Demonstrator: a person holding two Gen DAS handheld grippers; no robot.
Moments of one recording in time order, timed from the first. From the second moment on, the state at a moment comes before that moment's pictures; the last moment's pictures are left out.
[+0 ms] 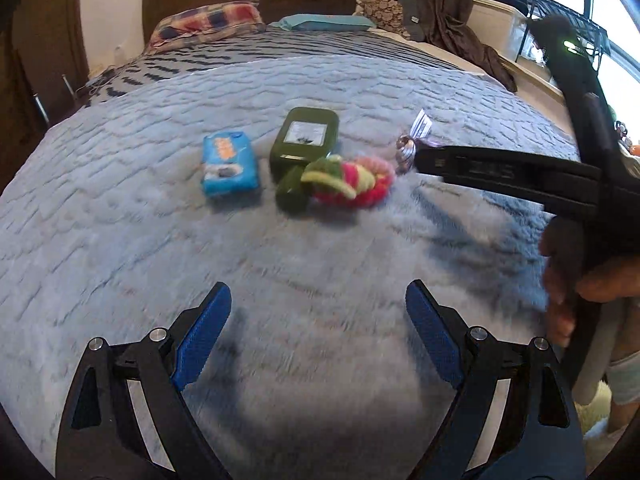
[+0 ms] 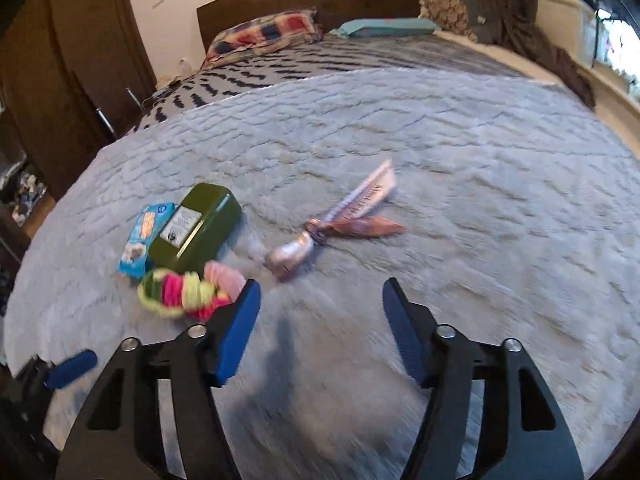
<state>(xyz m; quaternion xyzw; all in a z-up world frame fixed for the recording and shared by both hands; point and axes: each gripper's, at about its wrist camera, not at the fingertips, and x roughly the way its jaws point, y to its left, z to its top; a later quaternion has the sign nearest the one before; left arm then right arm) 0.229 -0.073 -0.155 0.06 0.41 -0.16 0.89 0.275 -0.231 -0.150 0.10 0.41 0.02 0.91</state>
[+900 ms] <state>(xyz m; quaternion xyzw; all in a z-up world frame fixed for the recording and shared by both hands) 0.323 -0.127 -0.166 0.03 0.44 -0.16 0.88 0.250 -0.288 -0.146 0.06 0.39 -0.03 0.92</state>
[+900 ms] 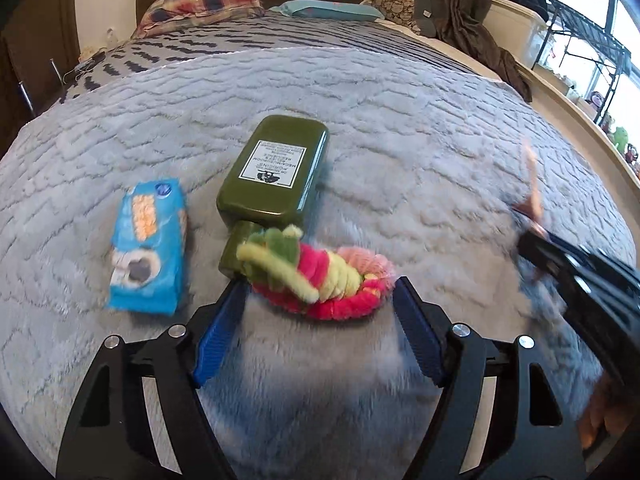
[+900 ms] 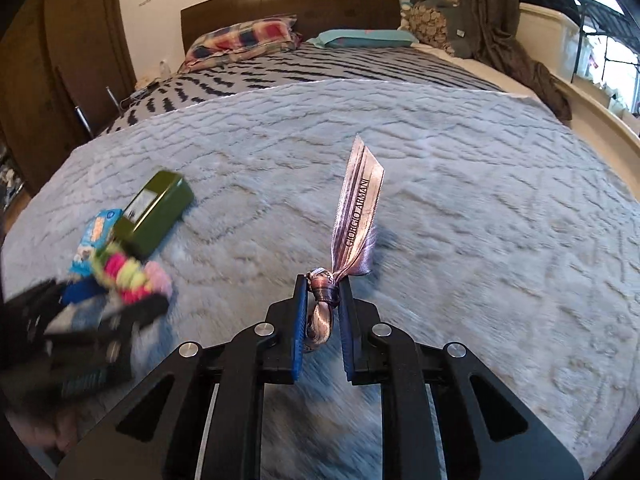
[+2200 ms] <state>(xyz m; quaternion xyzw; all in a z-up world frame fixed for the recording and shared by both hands) 0.067 -0.096 -0.106 0.09 0.35 -0.22 0.90 0.006 -0.241 -0.087 0.02 0.30 0.03 0.95</state>
